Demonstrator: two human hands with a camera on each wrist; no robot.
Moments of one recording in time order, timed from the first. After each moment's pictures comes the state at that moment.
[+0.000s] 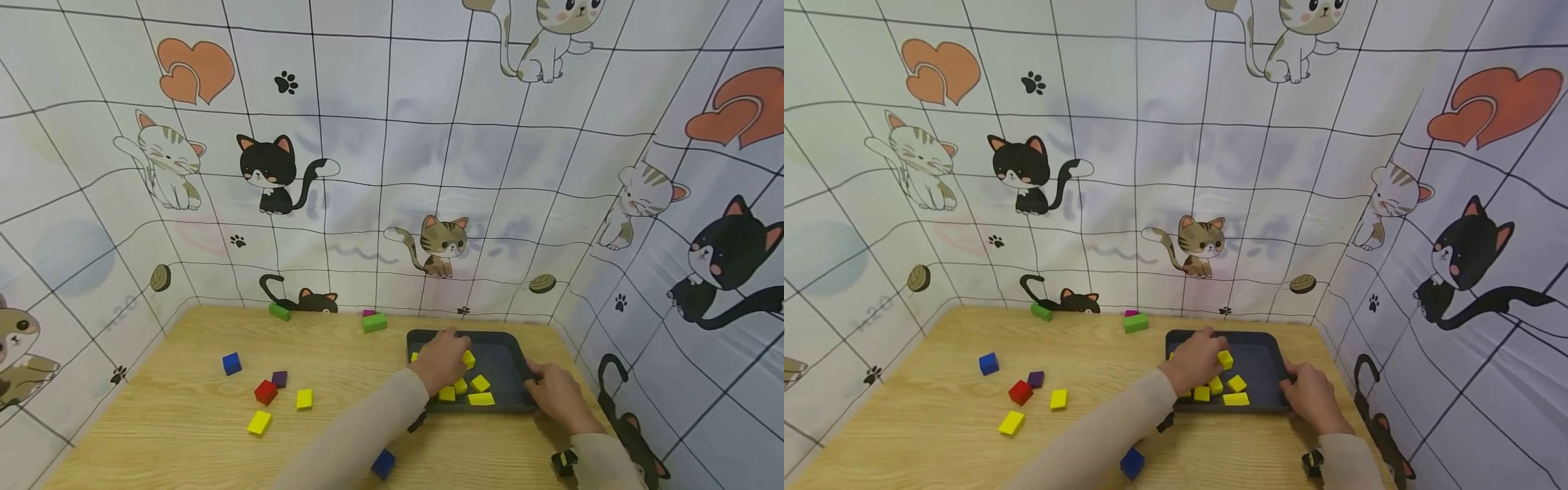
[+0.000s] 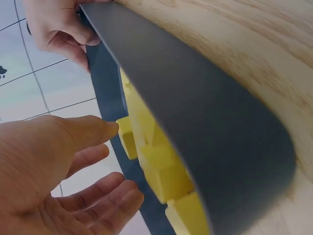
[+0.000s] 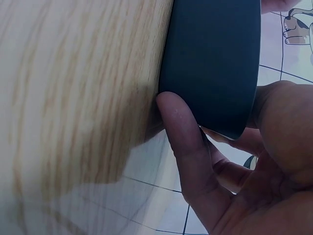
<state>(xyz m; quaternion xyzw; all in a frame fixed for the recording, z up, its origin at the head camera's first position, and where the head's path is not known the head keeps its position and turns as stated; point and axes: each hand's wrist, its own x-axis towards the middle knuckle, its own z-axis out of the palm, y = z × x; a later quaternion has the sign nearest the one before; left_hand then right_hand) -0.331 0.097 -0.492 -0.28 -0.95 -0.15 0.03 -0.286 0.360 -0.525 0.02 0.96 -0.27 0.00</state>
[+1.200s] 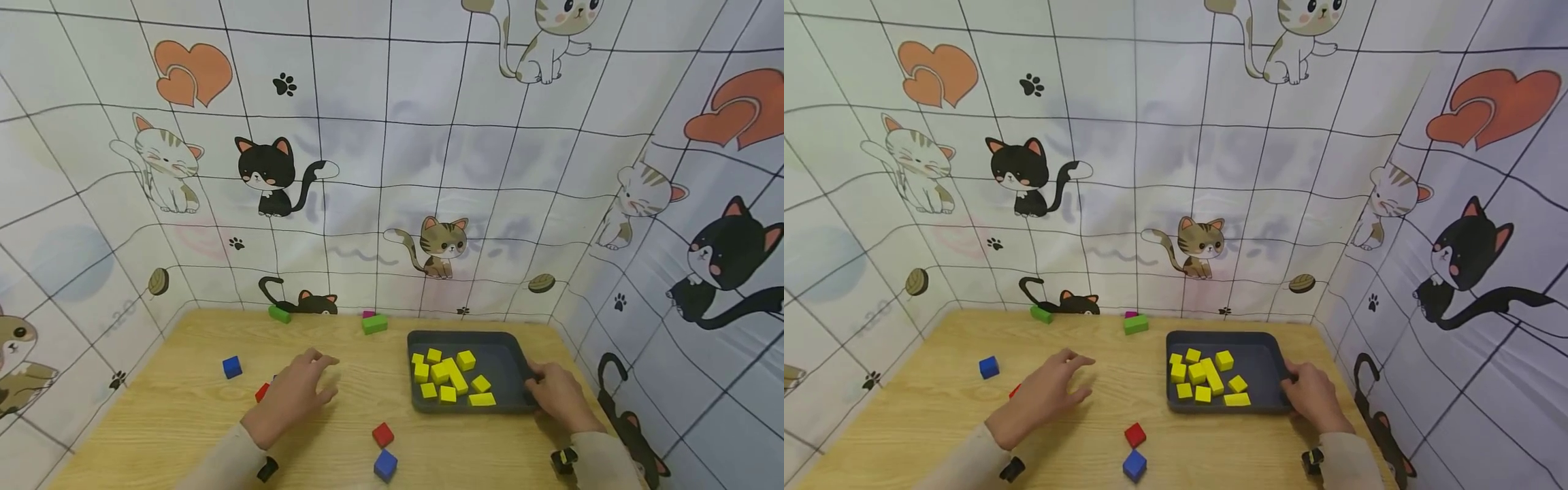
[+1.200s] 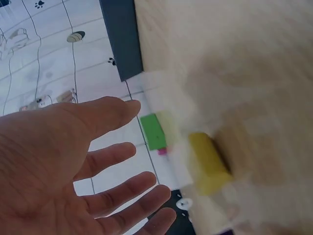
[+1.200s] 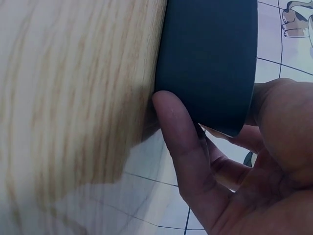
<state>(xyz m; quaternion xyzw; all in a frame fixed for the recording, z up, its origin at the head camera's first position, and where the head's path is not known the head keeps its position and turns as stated) -0.260 -0.159 -0.508 -0.19 -0.97 -0.15 0.10 -0.288 0.362 -0.527 0.03 0.96 -0.27 0.00</state>
